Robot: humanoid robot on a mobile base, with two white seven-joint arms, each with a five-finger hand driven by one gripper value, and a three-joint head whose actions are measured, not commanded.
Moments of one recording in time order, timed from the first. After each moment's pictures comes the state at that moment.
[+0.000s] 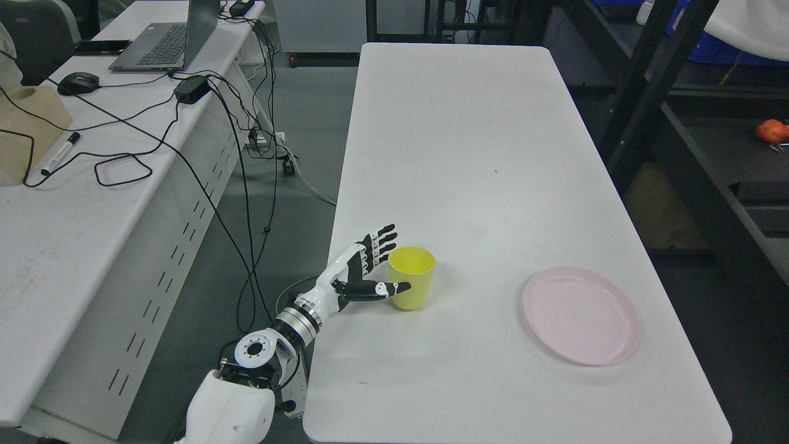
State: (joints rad) left arm -0.54 0.00 -0.26 -1.05 0.22 -0.05 -0.41; right arm 0.00 0.00 0.00 -0.24 0.00 0.09 -0.12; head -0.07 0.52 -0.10
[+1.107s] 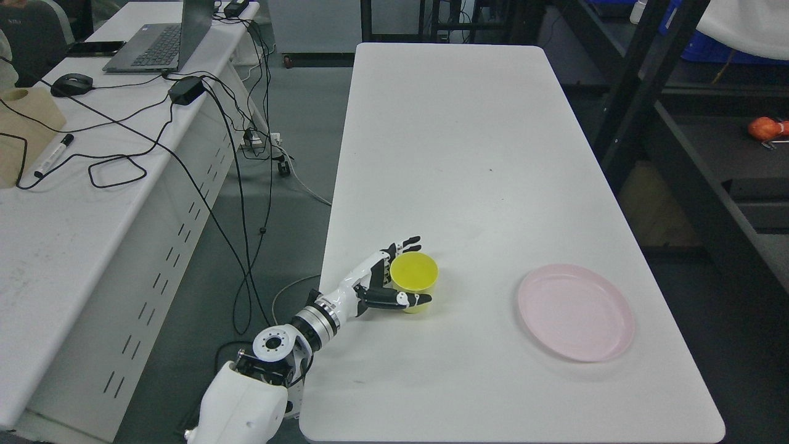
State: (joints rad) left arm -0.57 0.00 -0.37 -1.05 0.21 -0.01 -0.41; right arm 0.00 0.00 0.00 -0.24 0.00 0.09 -0.12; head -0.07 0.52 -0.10
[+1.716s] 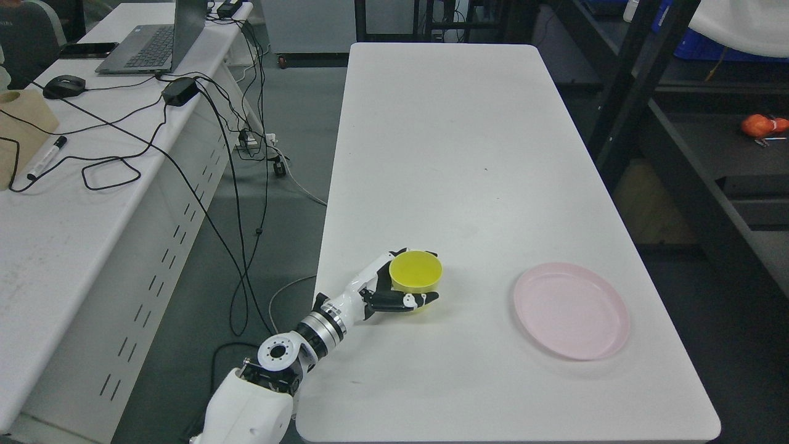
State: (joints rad) left arm -0.54 0.00 -0.39 -1.04 0.31 -0.12 -0.41; right arm 0.00 0.00 0.00 -0.24 0.00 0.09 -0.12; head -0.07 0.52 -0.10
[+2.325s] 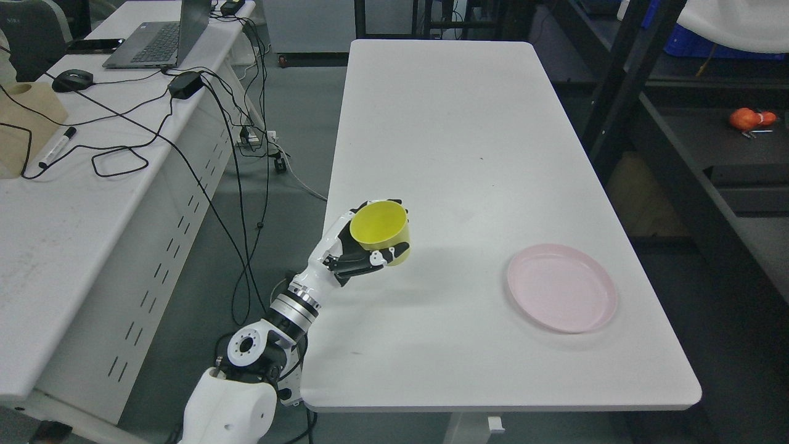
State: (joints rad) left arm -0.51 0.00 -0.24 -1.20 0.42 -0.18 -0.41; right arm 0.00 0.00 0.00 -0.24 0.00 0.09 -0.12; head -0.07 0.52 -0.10
